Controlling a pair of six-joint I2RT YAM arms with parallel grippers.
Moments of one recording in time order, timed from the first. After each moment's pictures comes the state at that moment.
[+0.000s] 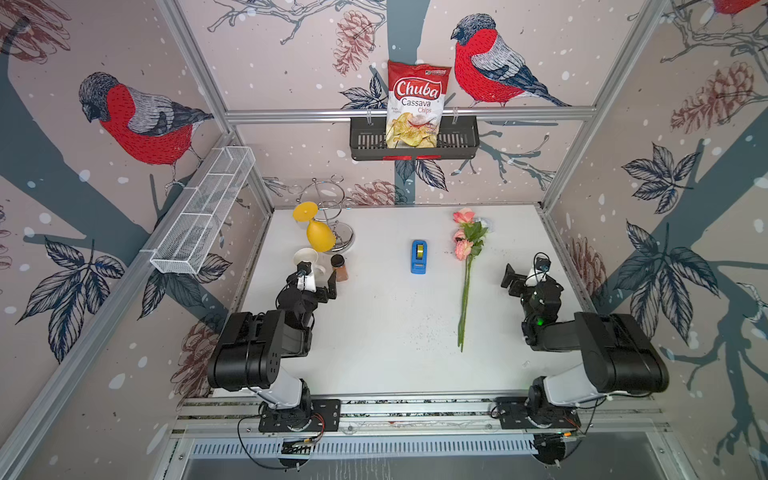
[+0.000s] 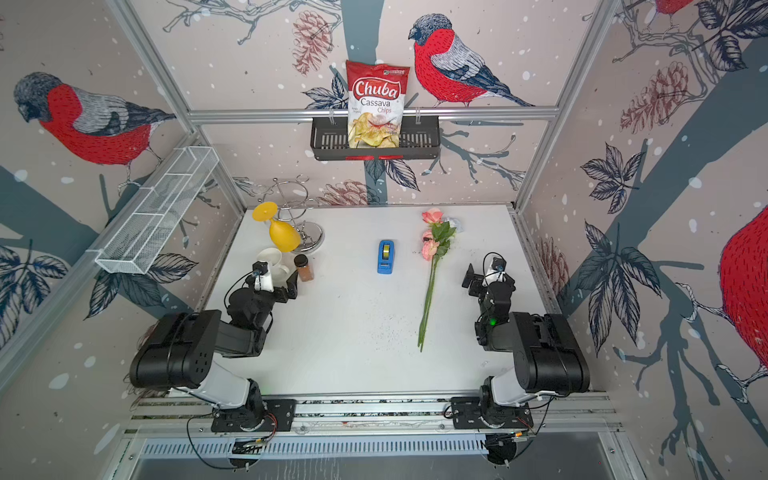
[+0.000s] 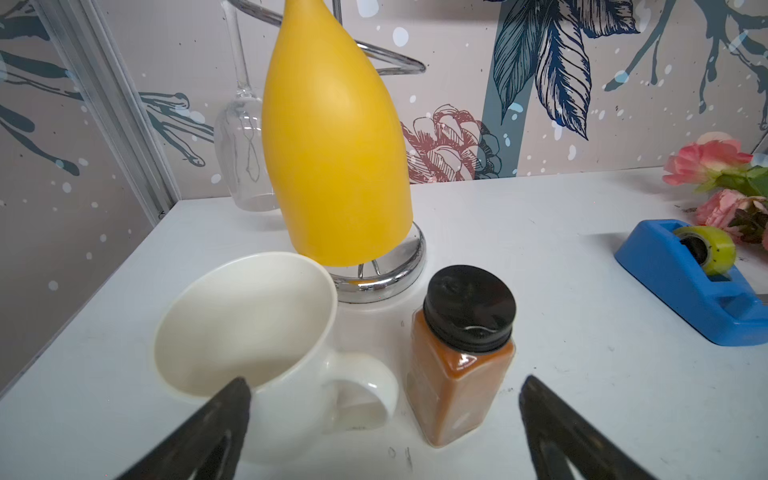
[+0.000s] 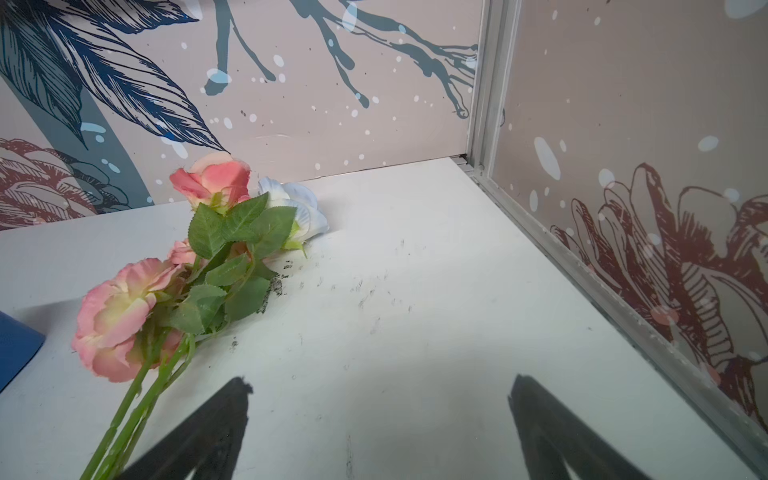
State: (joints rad) left arm 0.06 1.56 0.21 1.21 0.22 0.02; right arm 0.01 1.50 0.23 1.08 0.10 0.06
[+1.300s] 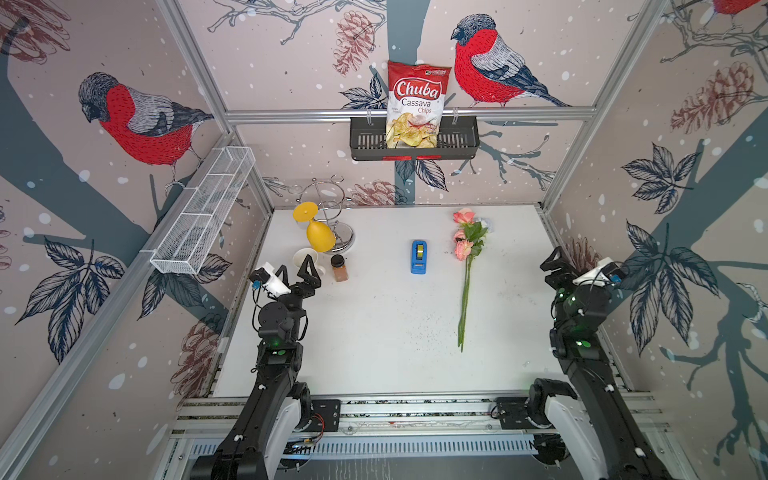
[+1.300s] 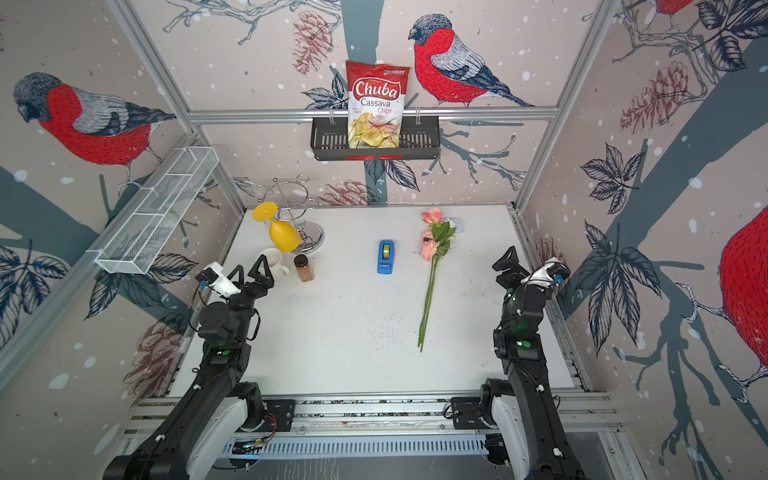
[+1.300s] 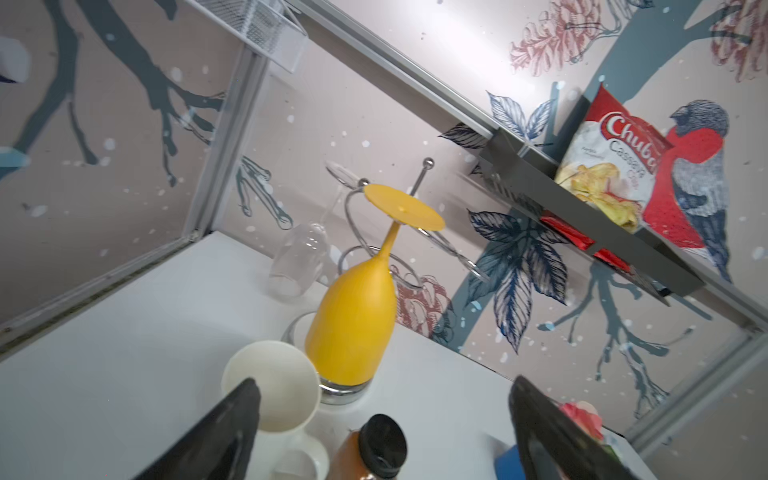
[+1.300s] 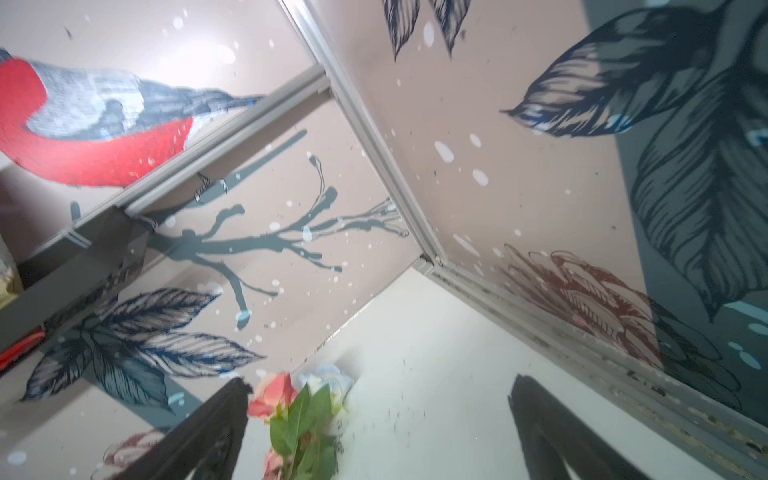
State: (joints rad) left arm 0.03 0.76 0.30 0.58 0.07 -0.53; right arm -0.07 0.73 0.47 0.19 0.23 0.53
